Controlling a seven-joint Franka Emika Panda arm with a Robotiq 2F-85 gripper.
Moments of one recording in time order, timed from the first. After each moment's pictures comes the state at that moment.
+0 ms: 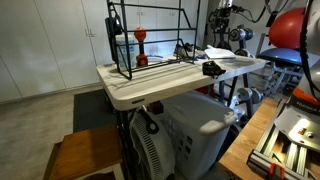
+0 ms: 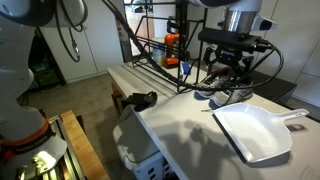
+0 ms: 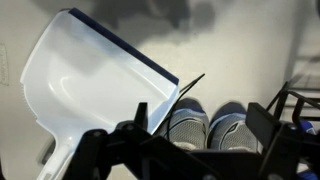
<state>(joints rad) -0.52 0.60 -0.24 -1.12 0.16 1.68 -0.75</state>
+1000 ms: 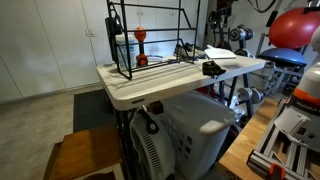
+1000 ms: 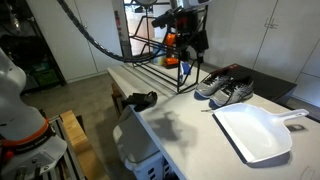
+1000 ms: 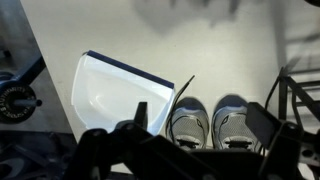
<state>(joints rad) -0.25 0.08 -0.24 -1.80 -0.23 2.03 -0.13</state>
